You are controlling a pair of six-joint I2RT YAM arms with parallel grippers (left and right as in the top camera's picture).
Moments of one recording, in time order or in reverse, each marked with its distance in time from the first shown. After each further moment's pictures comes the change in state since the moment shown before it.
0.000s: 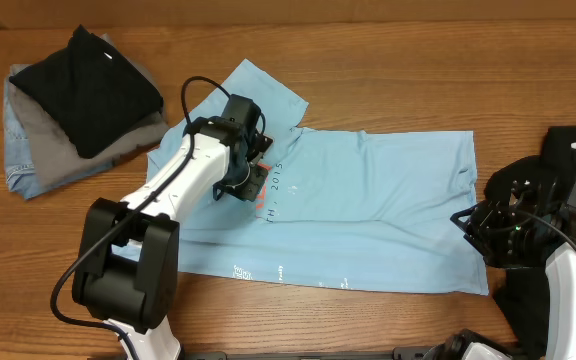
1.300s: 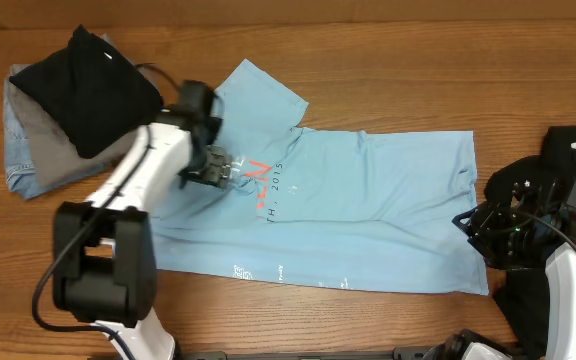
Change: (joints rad) left arm 0.236 -0.011 0.038 -0.030 -0.106 -0.078; right arm 0.001 0.000 0.000 -0.009 0.050 -0.003
